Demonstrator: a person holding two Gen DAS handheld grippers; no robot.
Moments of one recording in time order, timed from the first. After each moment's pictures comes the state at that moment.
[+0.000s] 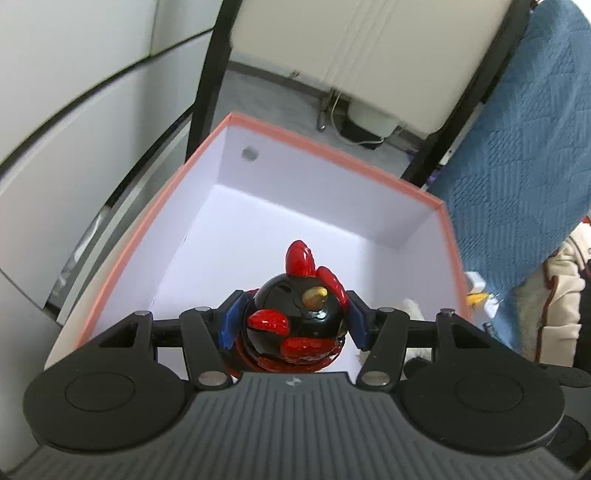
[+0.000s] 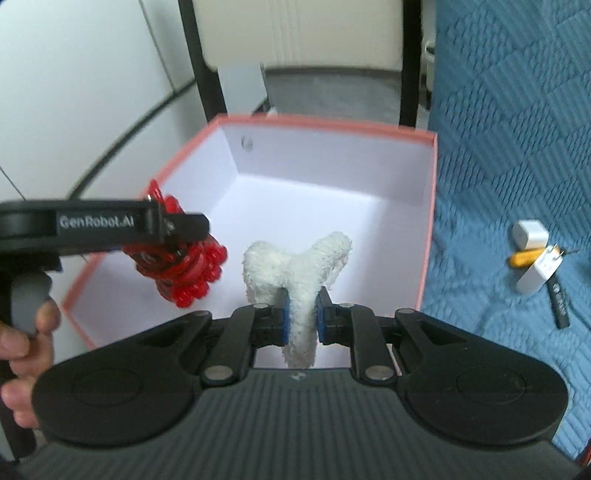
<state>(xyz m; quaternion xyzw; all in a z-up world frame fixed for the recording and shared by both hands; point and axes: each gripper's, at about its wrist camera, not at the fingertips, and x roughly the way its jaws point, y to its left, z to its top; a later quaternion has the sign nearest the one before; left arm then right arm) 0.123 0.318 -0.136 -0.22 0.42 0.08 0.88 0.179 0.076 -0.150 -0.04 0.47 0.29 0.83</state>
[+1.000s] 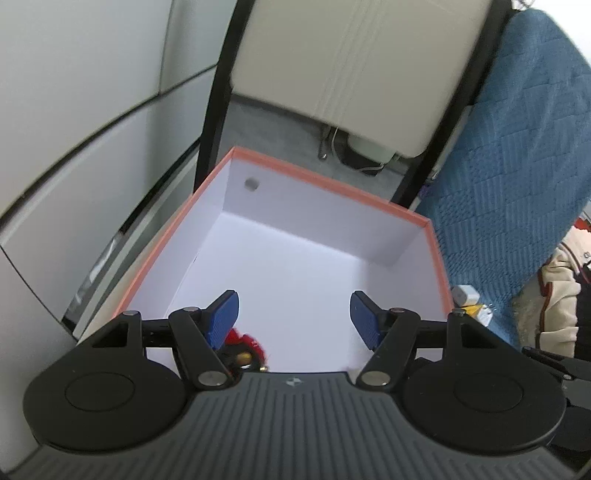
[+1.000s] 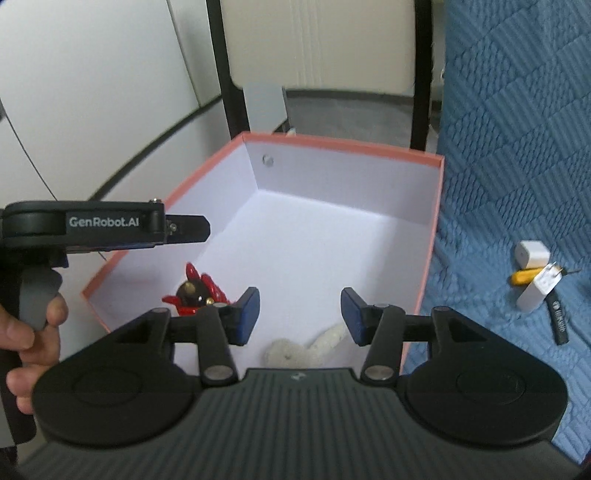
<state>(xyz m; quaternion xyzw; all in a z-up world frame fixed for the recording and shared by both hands) 0.091 0.294 -0.096 -0.19 0.37 0.10 0.90 0.160 0.053 -0.125 -0.04 0.42 0.32 0.85</state>
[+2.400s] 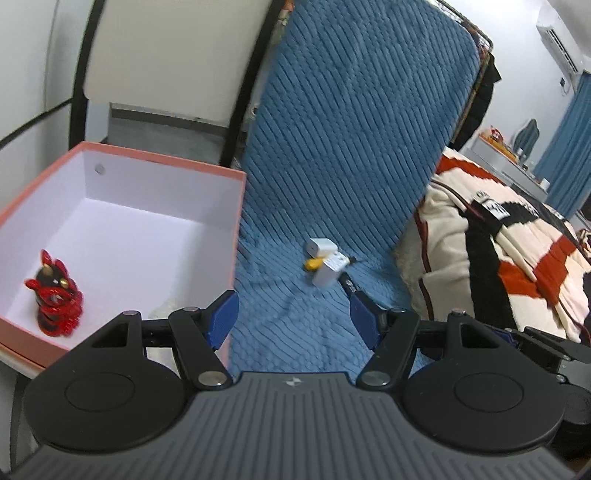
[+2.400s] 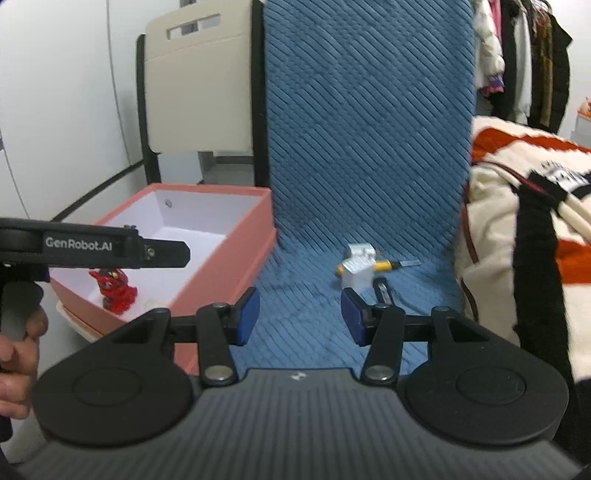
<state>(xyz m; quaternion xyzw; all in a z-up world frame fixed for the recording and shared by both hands) 0.043 0.085 -0.085 -0.17 0.33 -0.02 0.93 0.089 -0.162 -0.101 -0.03 0.32 0.22 0.92</state>
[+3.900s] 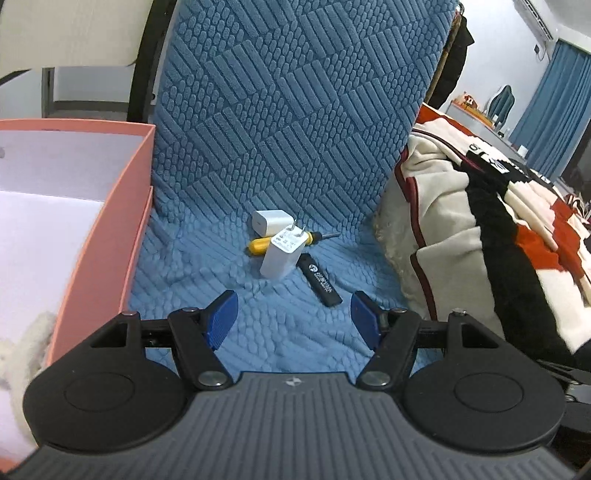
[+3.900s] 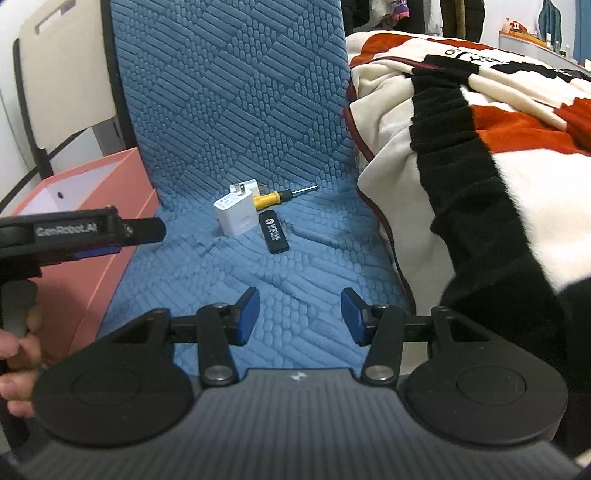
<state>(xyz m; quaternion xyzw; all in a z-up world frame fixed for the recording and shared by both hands) 0.155 0.016 -0.175 -0.15 0.35 -0.08 0.92 0.141 -0.238 -0.188 0.03 0.39 0.10 0.92</state>
